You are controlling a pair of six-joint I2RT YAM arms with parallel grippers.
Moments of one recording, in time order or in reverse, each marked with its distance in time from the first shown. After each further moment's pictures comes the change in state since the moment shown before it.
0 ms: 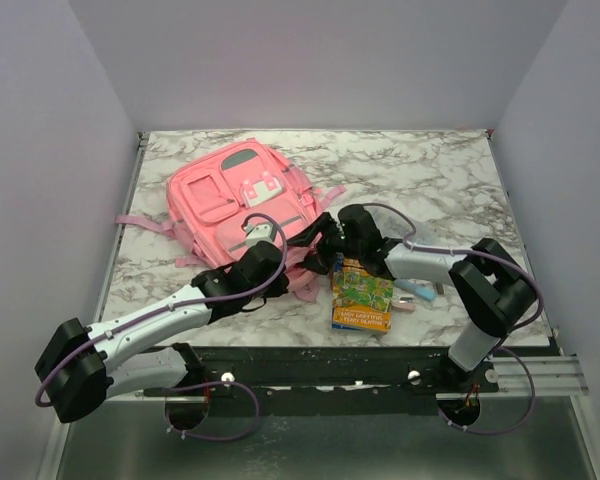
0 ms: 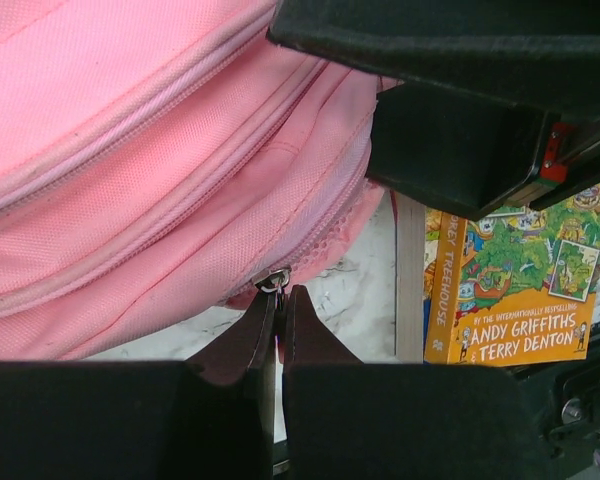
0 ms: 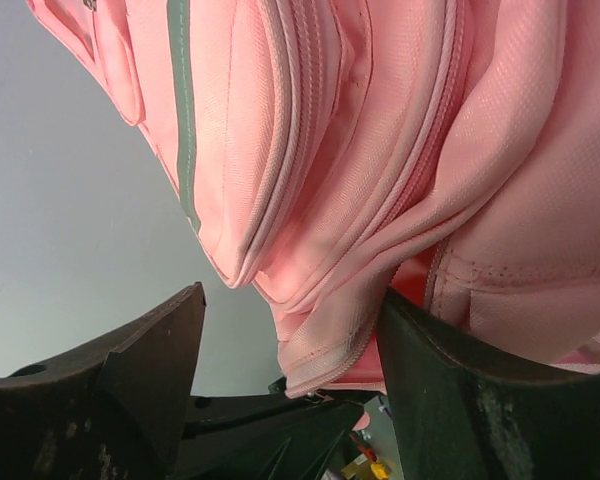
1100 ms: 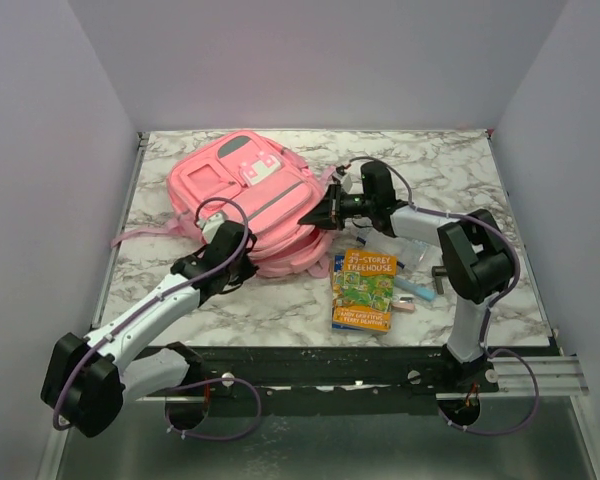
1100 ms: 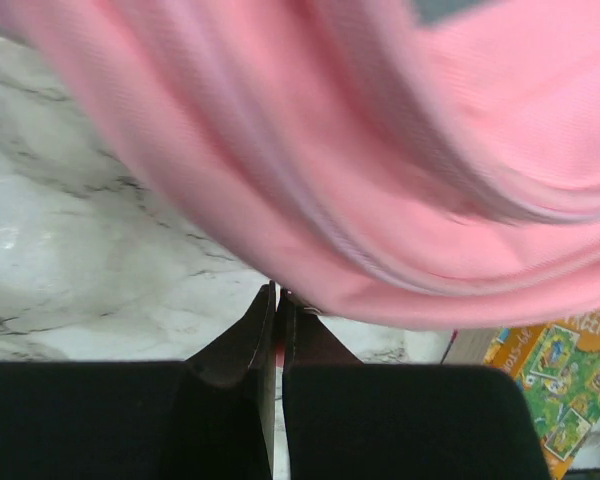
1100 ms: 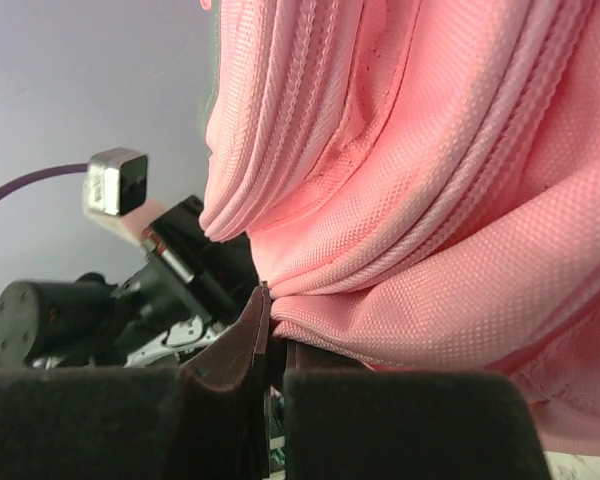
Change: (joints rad) left arm 0.291 0.025 0.042 -0.148 0.016 -0.142; right arm -0.264 0.223 0.285 0.027 -0.607 -0.403
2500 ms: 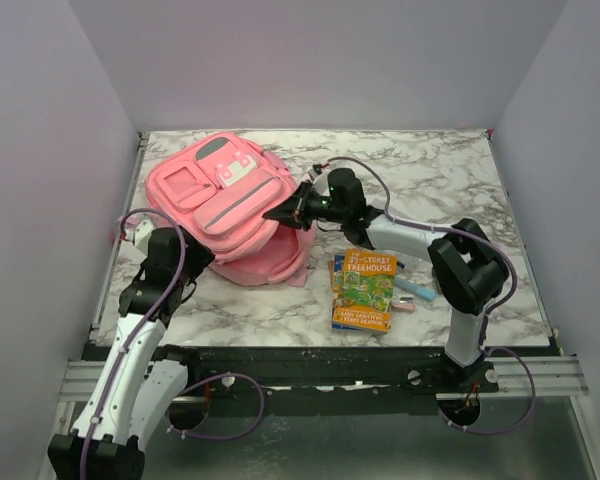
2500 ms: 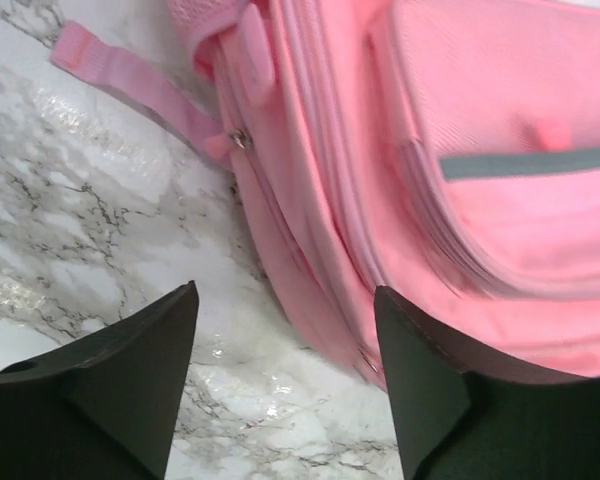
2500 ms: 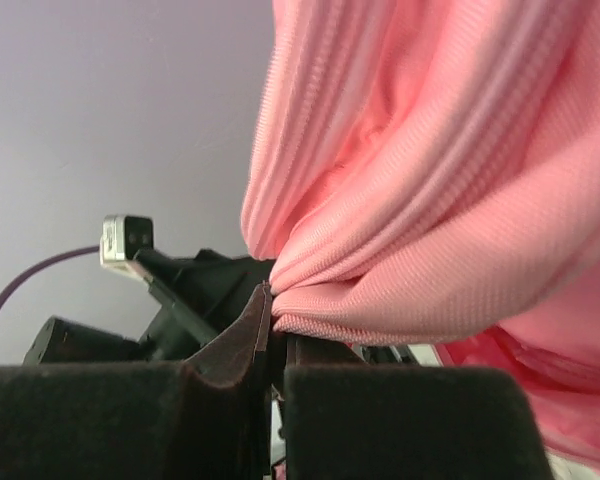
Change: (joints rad) left arm 0.438 -0.326 -0.031 -0.161 -0.013 0.113; right arm 0.214 -0.048 -0.002 0.183 0.358 0.249
